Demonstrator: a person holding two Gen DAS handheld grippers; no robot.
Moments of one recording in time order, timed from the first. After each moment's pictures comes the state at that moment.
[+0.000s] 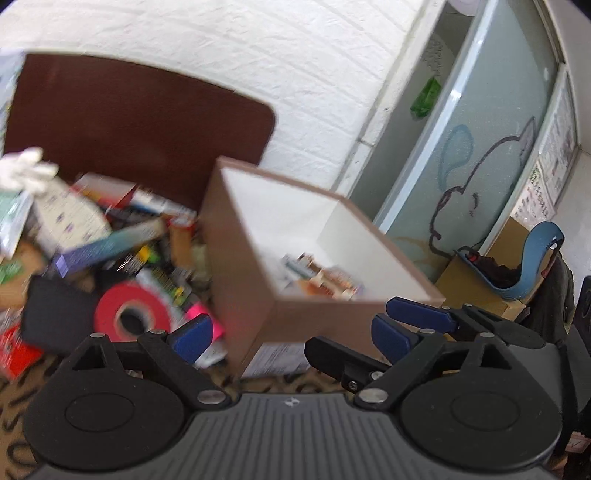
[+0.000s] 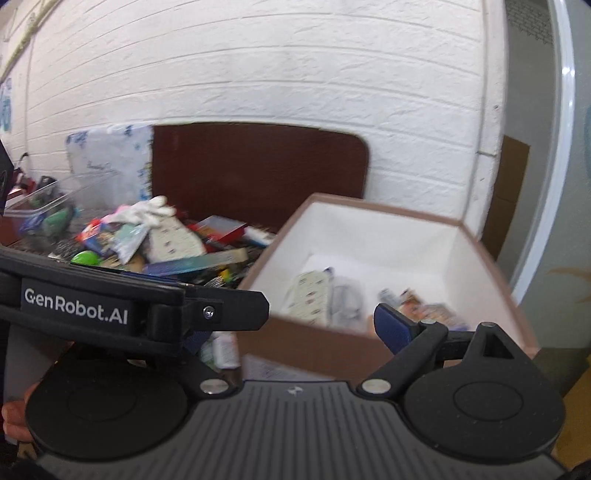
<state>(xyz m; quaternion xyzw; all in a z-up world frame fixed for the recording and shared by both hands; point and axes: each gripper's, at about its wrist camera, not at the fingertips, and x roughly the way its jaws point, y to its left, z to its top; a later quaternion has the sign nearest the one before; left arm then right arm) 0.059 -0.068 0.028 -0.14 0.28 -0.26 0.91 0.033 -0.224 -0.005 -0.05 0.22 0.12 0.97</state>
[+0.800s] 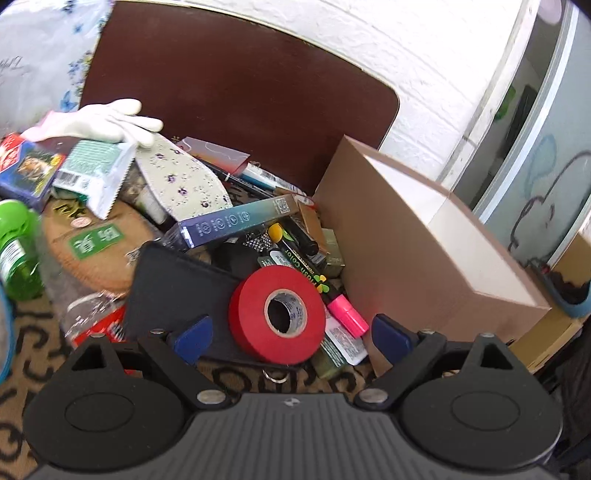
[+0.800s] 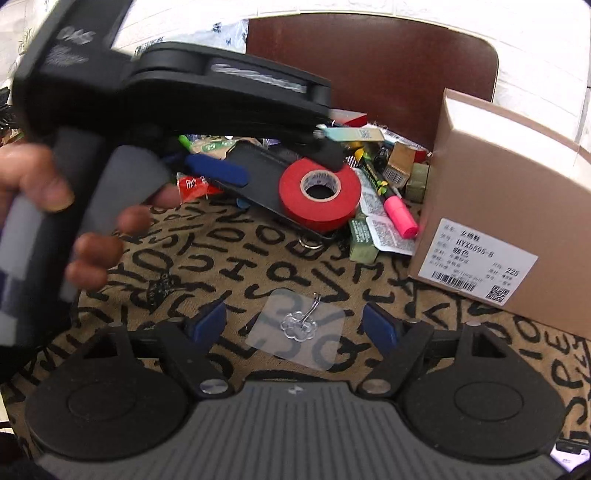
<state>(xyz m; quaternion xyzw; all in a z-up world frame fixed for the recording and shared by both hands) 0.115 -0.011 -0.017 -0.14 0.31 -0.17 0.92 0.027 -0.139 -0.092 -0.08 0.33 0.21 0.92</state>
